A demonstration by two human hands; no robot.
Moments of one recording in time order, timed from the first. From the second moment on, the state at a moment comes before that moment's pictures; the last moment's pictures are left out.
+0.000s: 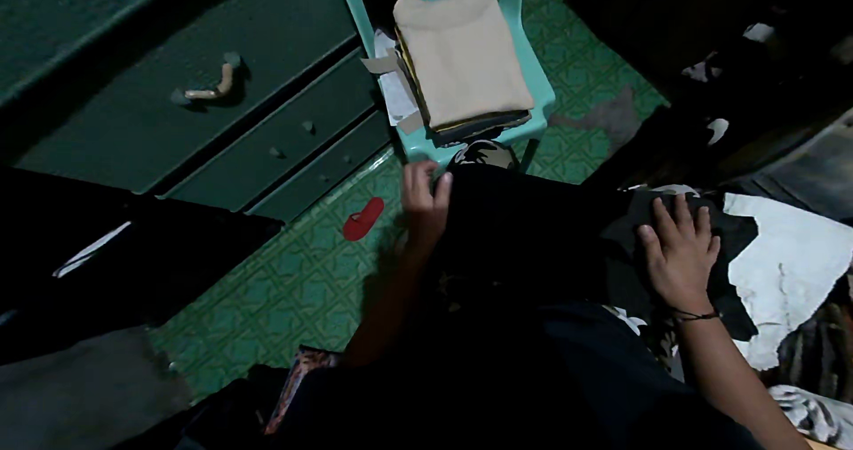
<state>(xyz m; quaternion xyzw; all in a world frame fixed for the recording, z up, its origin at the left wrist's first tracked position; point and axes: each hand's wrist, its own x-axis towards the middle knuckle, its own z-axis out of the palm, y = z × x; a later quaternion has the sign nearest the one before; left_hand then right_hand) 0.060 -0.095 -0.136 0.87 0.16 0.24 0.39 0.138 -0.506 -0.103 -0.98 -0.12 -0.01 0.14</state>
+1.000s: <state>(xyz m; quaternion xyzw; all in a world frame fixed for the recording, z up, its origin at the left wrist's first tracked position) 0.001 -0.044 -0.103 0.95 -0.04 0.19 0.25 0.138 -0.510 -0.104 -0.99 -0.11 0.01 0.12</state>
